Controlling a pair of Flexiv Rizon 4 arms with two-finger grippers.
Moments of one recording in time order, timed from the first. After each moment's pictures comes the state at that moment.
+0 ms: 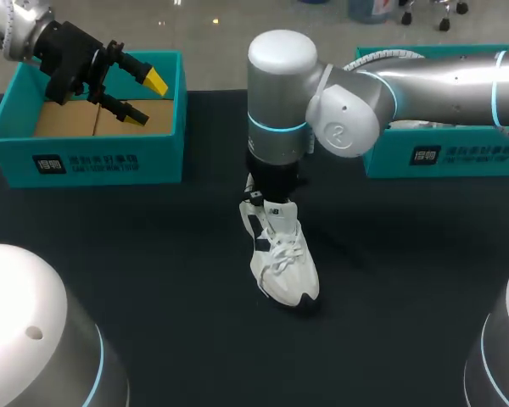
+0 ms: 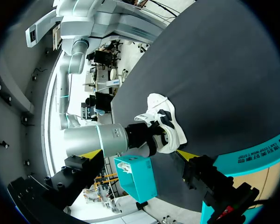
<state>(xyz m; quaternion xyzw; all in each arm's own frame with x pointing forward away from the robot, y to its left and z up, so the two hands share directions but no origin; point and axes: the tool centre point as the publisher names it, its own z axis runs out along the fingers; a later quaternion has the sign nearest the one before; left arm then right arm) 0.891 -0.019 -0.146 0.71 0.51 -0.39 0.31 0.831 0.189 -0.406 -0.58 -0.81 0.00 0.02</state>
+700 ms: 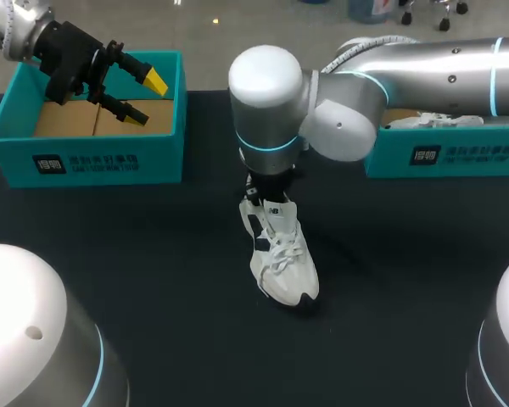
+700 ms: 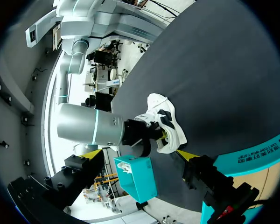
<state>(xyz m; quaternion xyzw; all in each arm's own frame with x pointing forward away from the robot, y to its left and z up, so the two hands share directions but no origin) 0.891 -0.019 -0.146 0.71 0.51 -0.39 0.31 0.858 0.184 -0.389 -0.58 -0.80 -0.04 -0.11</state>
